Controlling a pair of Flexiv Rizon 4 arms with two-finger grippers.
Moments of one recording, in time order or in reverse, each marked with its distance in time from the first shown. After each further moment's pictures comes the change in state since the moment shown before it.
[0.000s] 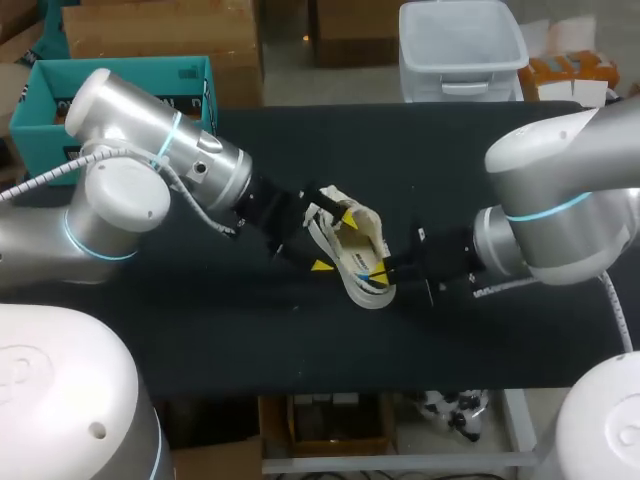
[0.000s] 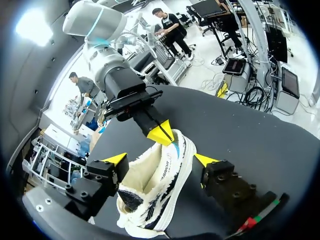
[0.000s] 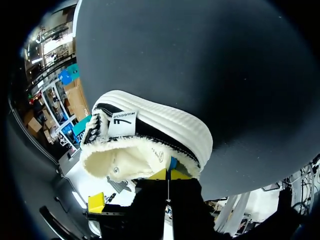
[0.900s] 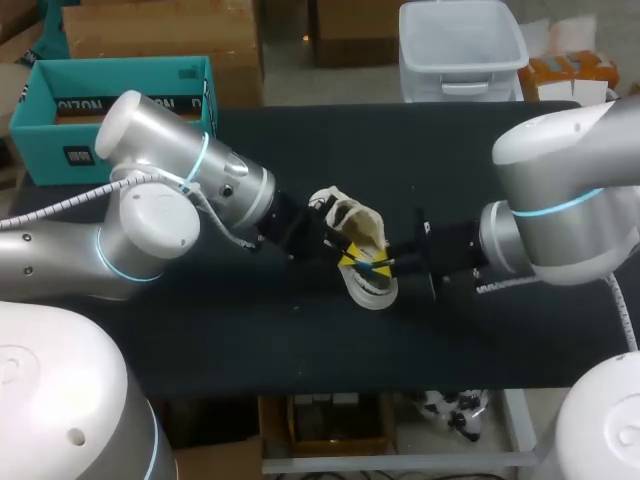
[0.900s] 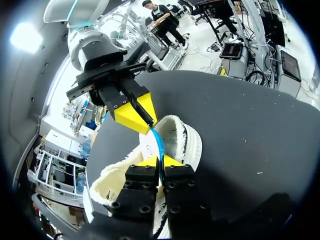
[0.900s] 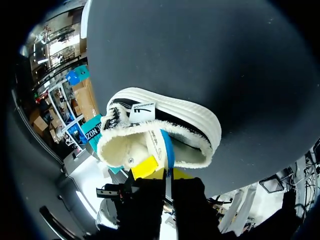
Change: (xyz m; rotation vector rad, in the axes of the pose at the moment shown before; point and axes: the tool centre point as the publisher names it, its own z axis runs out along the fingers) left arm 0.006 0.017 0.047 -0.072 -0.001 0.105; right arm 0.017 -0.014 -0.019 -0.028 0.057 -0.012
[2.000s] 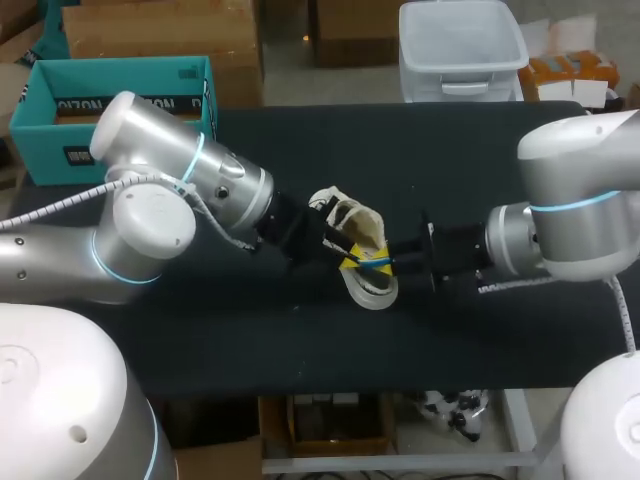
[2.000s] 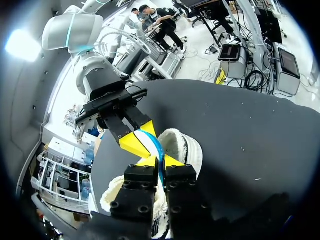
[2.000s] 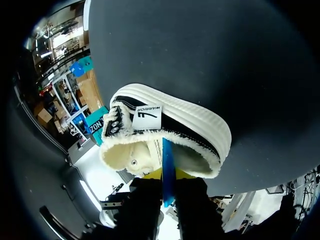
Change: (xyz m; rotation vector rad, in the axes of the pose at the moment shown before) left arm -0.004 -0.018 -0.006 0.034 -0.020 0.046; right arm 0.005 0.010 0.007 0.100 0.051 -0.039
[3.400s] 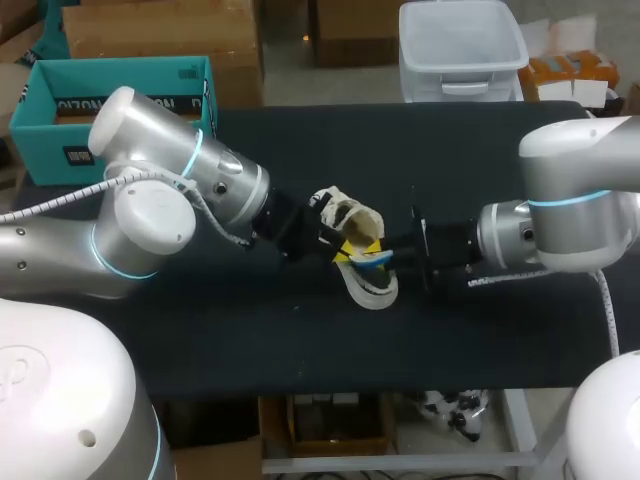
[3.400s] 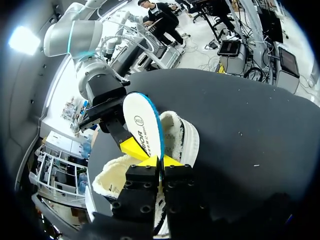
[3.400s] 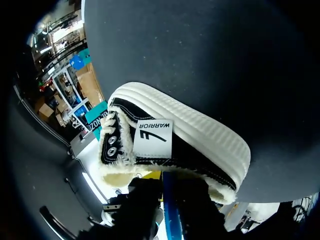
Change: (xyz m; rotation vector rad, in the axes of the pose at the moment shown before) left arm 0.005 0.023 -0.005 -0.049 0.023 -0.024; right arm 0.010 0.020 0.023 0.095 0.024 -0.014
